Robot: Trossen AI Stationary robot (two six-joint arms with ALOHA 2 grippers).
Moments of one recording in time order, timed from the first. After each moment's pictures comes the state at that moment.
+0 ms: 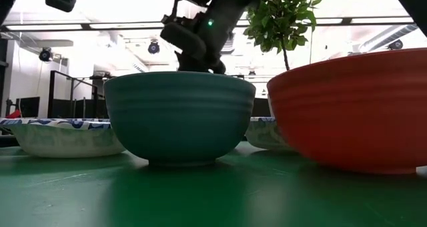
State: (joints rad) left arm -0.23 0.06 0.10 0.56 0.22 -0.30; right arm 0.02 2.09 1.75 -0.61 0.19 0.19
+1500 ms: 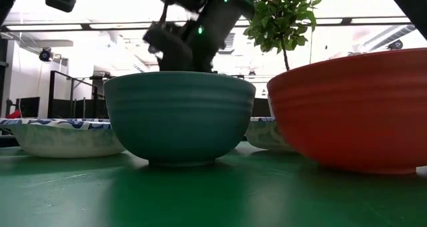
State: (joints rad) left arm -0.23 0.06 0.10 0.56 0.22 -0.30; right arm 0.06 2.17 1.75 -0.52 0.15 0.27
